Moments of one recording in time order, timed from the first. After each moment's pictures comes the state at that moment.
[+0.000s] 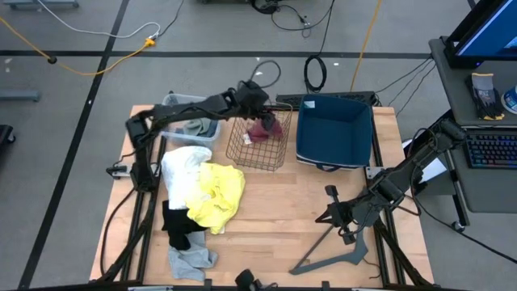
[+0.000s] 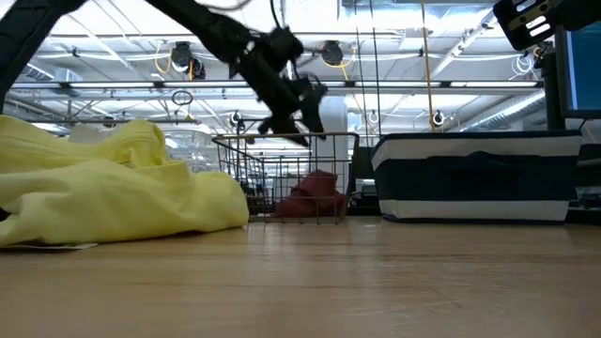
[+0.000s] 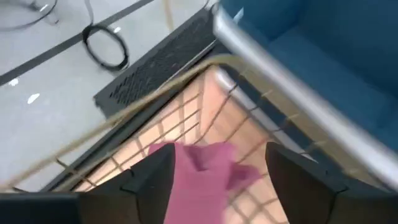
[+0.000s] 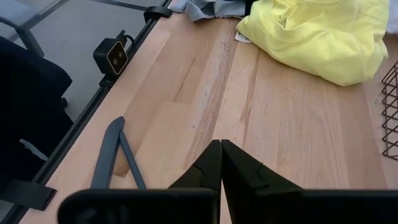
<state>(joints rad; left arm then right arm) 0.48 1.91 1.52 -0.27 -0.01 -0.21 0.70 1.03 0.68 -0.28 0.34 0.27</state>
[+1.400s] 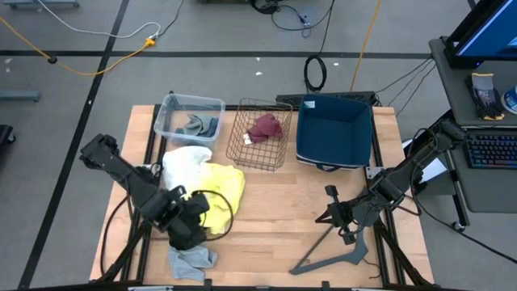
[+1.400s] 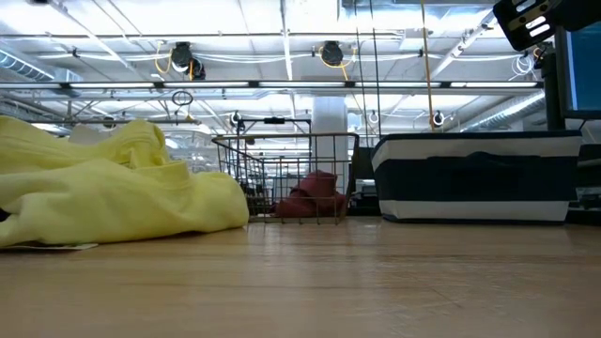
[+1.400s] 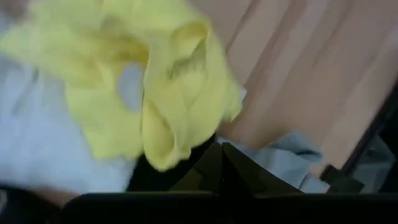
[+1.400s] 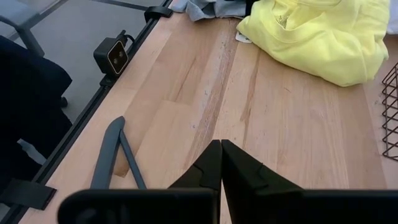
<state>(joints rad) -0.66 1.54 1.46 -1.35 -0.20 -1.16 0.70 1.03 0.68 -0.28 0.34 0.26</state>
